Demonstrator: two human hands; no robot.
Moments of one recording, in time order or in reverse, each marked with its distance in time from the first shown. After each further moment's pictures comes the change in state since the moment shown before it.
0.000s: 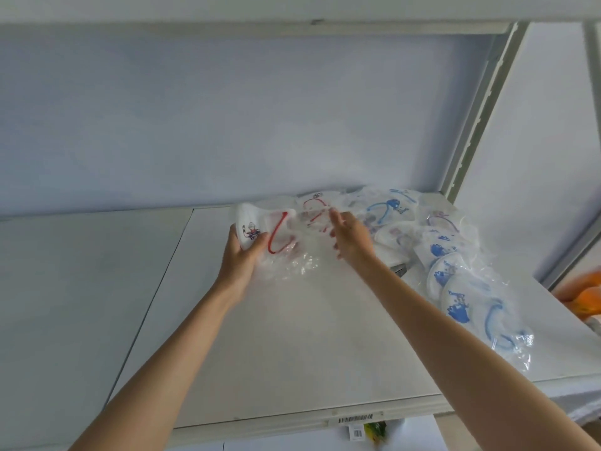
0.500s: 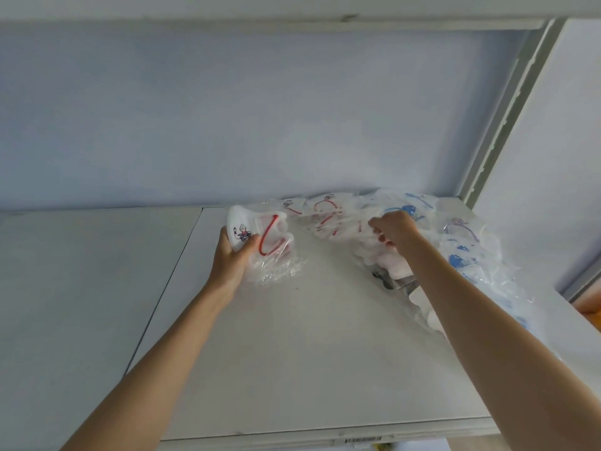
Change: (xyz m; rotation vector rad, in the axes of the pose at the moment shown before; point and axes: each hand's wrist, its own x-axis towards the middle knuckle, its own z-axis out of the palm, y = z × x) left_hand 0.020 -0.006 -0.024 0.101 0.108 0.001; right_hand 0.073 0.019 -0.048 -0.114 -0.030 0.273
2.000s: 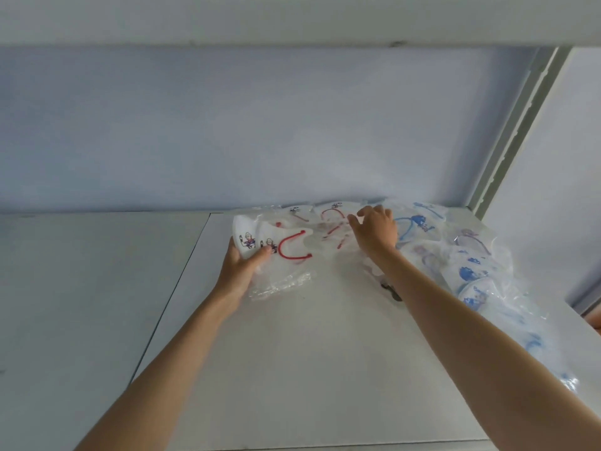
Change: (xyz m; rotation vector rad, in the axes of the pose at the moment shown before) left_hand -0.003 0.003 -0.004 -0.060 -0.104 -0.077; right_hand 0.005 -0.017 0.051 -0.463 0.286 -0.426
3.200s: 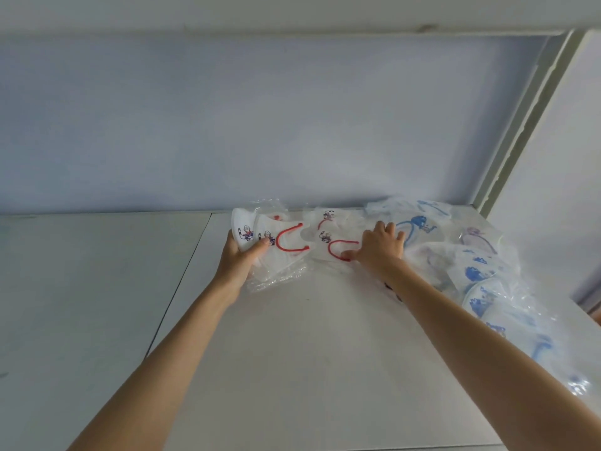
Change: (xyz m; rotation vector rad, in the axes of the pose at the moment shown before) left_hand 0.020 0.002 -0.005 -0.014 0.004 0.004; right_hand -0.023 0.005 0.003 -0.460 -0.282 -0.025
